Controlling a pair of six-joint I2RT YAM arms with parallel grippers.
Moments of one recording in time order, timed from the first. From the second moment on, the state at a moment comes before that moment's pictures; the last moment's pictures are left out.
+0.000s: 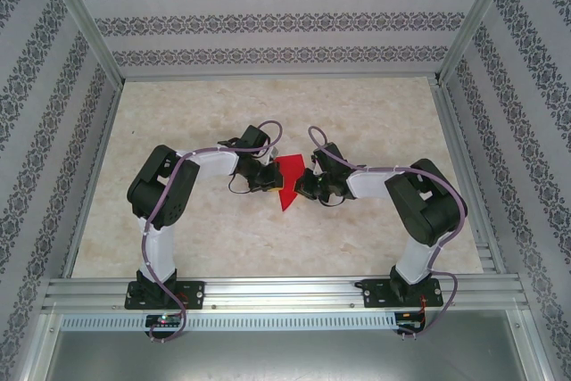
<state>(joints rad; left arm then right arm) -0.53 1.99 1.19 -0.37 0.56 -0.65 0.54 1.77 0.80 0.01 -0.41 0.87</state>
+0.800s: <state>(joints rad) -0.53 1.99 1.20 -0.39 0.56 -0.64 0.49 1.79 0.84 -0.01 -0.37 0.87</state>
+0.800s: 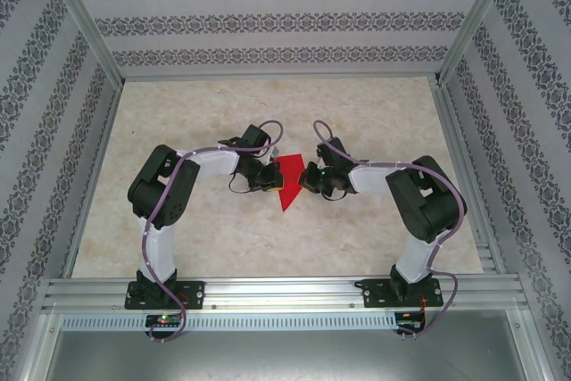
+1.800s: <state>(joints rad) -0.53 1.99 1.20 -0.39 0.55 -0.64 0.50 1.80 0.90 -0.03 -0.40 0.83</state>
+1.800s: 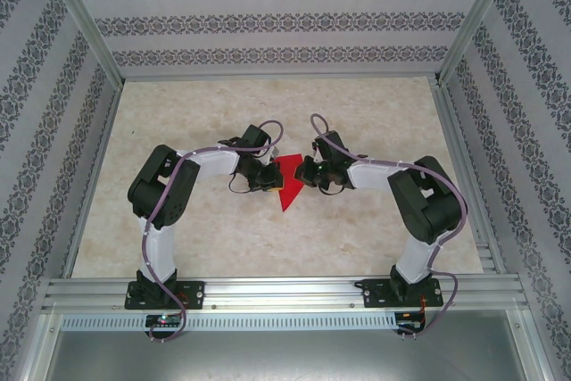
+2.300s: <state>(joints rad) -0.54 1.99 1.20 -0.39 0.54 -0.64 0.41 1.84 0.89 -0.02 -0.44 0.83</state>
